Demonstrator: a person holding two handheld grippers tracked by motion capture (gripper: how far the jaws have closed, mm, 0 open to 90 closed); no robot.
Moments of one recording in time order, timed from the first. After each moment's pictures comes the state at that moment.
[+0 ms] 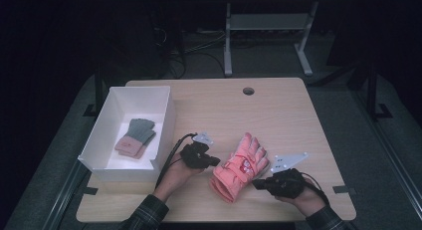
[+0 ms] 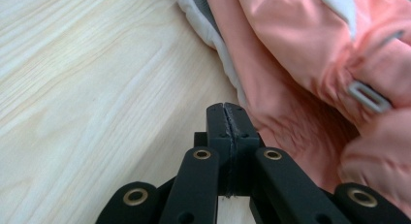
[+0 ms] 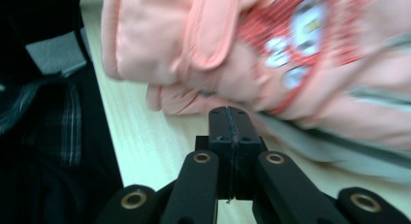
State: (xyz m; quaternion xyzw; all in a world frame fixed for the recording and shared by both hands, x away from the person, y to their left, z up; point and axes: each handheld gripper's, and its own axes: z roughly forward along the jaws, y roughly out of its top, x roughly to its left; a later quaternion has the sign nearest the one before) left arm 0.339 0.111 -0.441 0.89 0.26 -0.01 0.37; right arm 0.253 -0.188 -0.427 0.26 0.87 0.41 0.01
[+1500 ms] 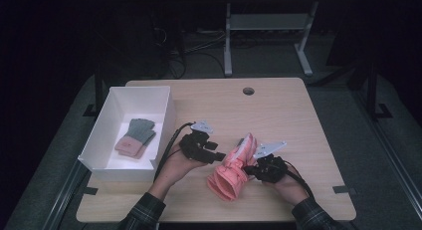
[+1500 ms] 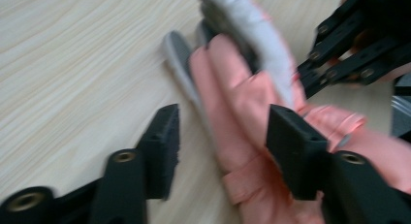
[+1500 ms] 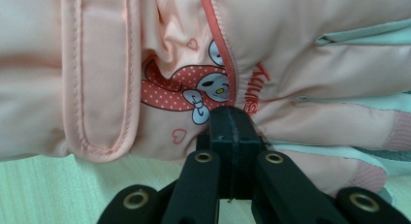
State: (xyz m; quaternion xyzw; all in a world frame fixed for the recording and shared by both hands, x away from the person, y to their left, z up) left arm 0.344 0.097 -0.394 0.88 0.27 -0.01 0.39; right arm 0.296 -0.153 -0.449 0.31 0.88 0.36 0.06
